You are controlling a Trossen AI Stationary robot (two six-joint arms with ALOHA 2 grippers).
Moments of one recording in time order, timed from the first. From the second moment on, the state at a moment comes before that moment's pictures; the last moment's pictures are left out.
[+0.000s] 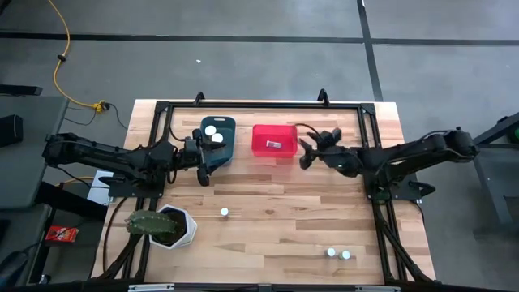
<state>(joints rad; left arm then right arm) 0.08 0.84 0.32 0.53 -0.28 -0.10 0.07 1.12 0.61 0.03 0.84 0.39</state>
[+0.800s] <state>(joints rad) 0.08 0.84 0.32 0.53 -0.28 -0.10 -0.02 1.13 0.61 -0.90 0.59 1.24</state>
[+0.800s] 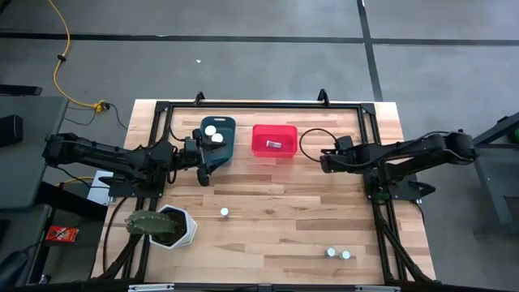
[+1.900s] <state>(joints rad) 0.08 0.84 0.32 0.53 -0.28 -0.10 -0.06 1.13 0.57 -0.80 0.47 1.19</state>
